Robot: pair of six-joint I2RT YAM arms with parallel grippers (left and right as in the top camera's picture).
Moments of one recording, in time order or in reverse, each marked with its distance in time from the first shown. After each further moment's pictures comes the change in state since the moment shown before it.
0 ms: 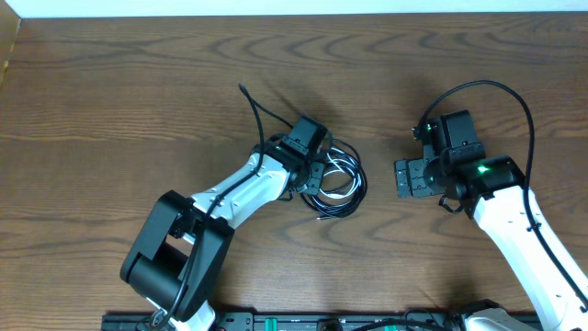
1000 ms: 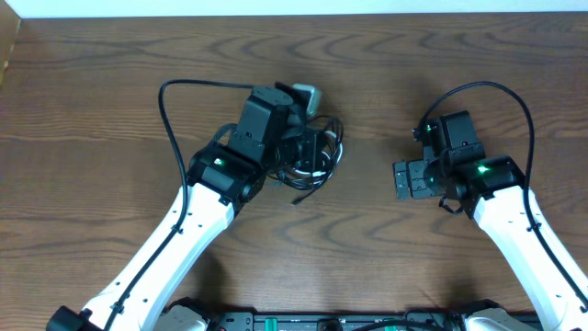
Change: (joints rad) left arm 0.062 -0.439 0.093 0.033 0.330 -0.055; right arm 0.000 0.000 0.000 -0.011 -0.005 0.012
